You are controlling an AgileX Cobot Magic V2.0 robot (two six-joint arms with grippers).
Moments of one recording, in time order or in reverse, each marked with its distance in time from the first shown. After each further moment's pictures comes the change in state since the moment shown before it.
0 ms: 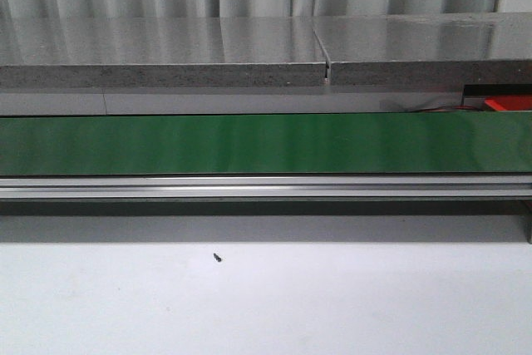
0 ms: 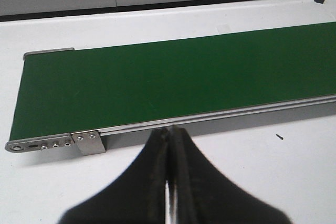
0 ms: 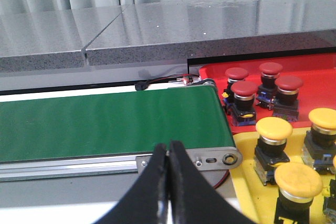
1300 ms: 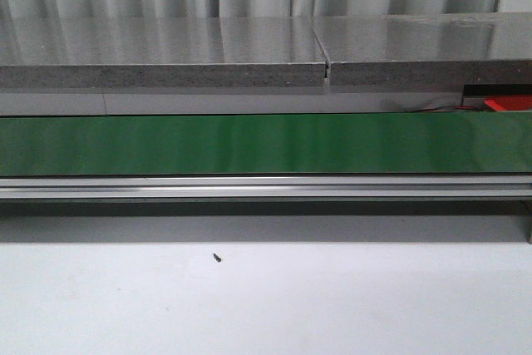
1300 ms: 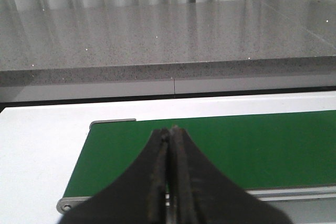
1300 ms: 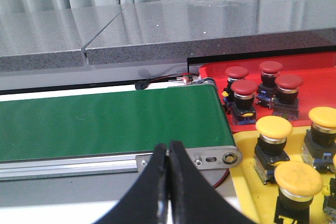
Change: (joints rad) left arm 0.044 -0.315 0.476 0.151 -0.625 -0.089; right arm 0.000 0.000 0.000 0.000 0.002 0.002
